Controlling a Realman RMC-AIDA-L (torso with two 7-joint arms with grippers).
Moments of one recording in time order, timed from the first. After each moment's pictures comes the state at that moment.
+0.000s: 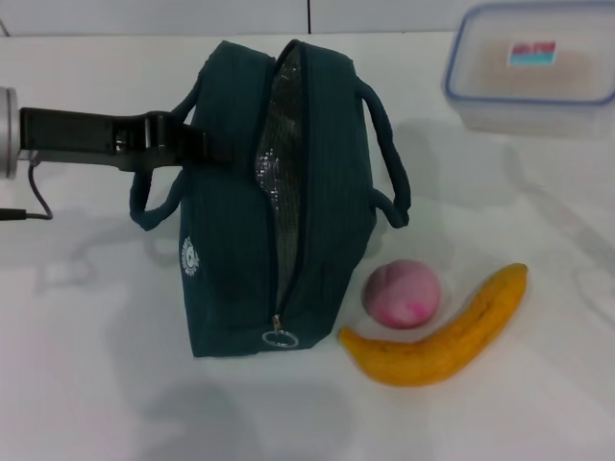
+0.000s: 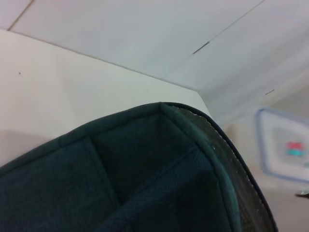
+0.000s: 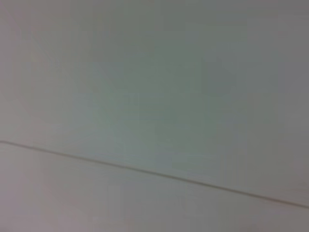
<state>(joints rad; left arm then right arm) -0.52 -2.05 0.79 1.10 2.03 1.72 -2.54 0.41 2.01 -0.74 -0.18 -1.11 -1.72 1.99</state>
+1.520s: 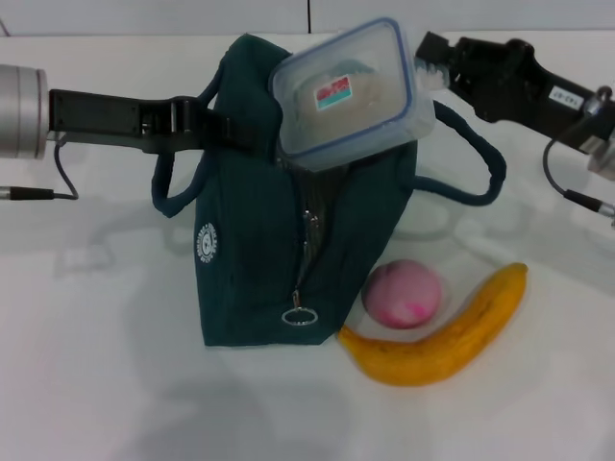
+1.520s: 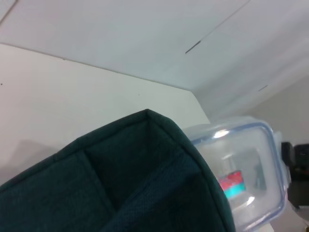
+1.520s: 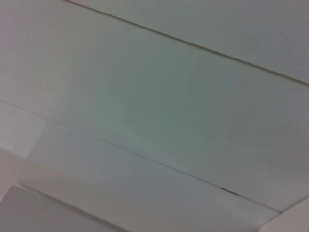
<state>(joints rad) -0.58 -2.05 0.80 1.04 2.04 1.69 -2.50 0.69 2.01 -1.08 -0.23 -1.11 -1.47 1.97</state>
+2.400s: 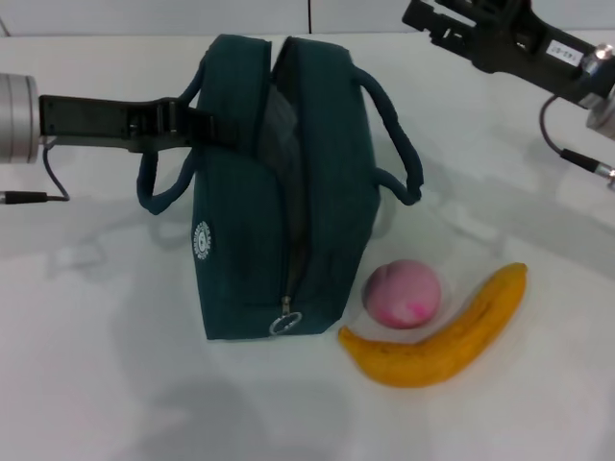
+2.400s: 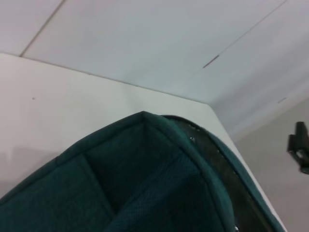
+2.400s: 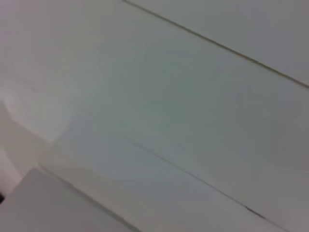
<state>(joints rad) -0.56 -2.05 0.79 1.01 2.04 1.62 -2.45 0.72 2.01 -1.09 -0.31 -1.08 -1.47 1.91</state>
